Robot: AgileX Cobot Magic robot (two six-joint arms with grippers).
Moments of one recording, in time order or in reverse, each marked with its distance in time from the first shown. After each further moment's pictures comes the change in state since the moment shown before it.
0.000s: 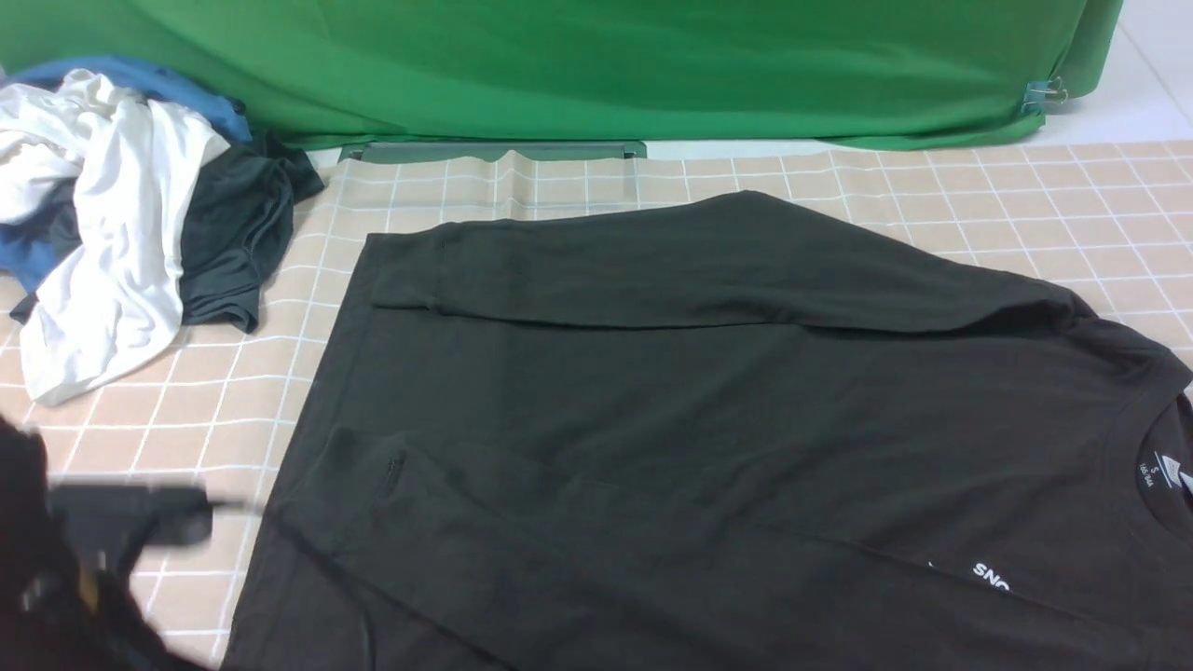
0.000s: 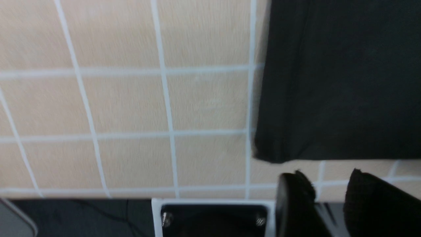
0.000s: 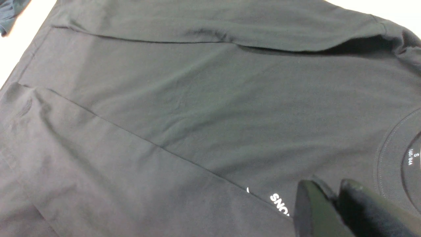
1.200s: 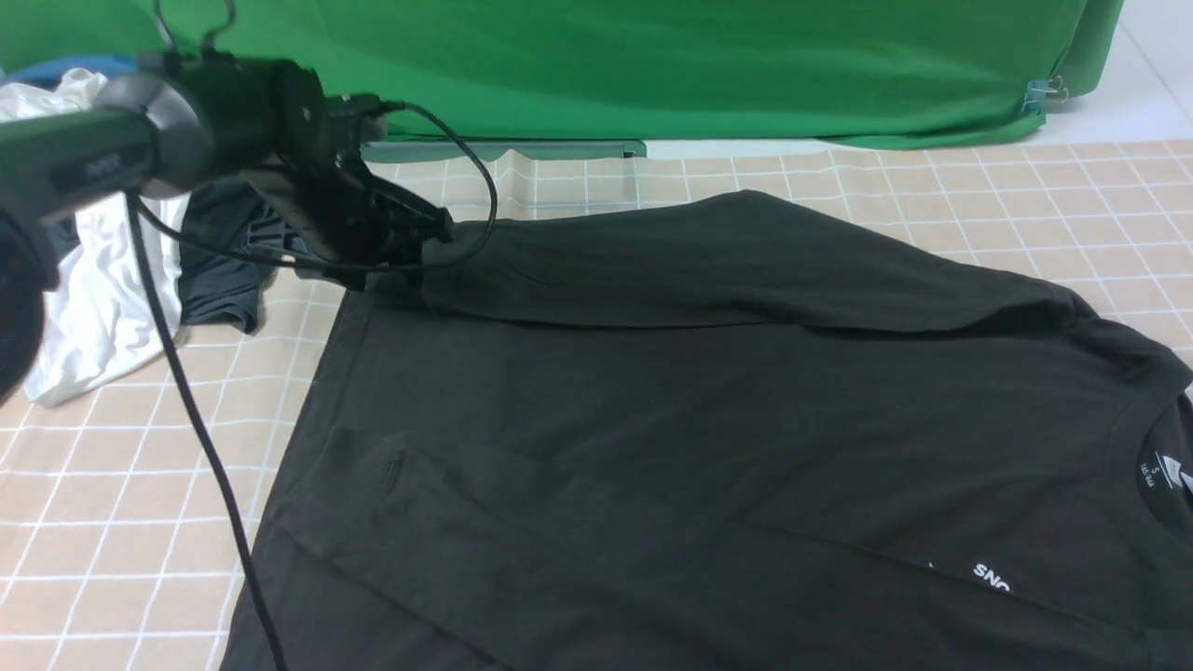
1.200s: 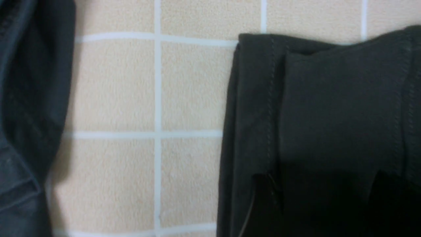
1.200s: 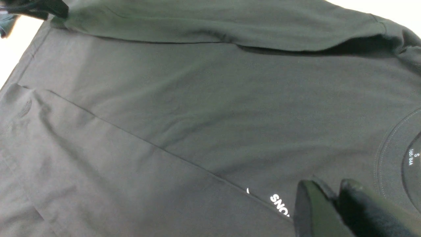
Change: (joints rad) right arm 0.000 0.000 0.000 0.000 0.000 0.003; left arm 0.181 1.058 -0.995 -0.002 -0.544 0.133
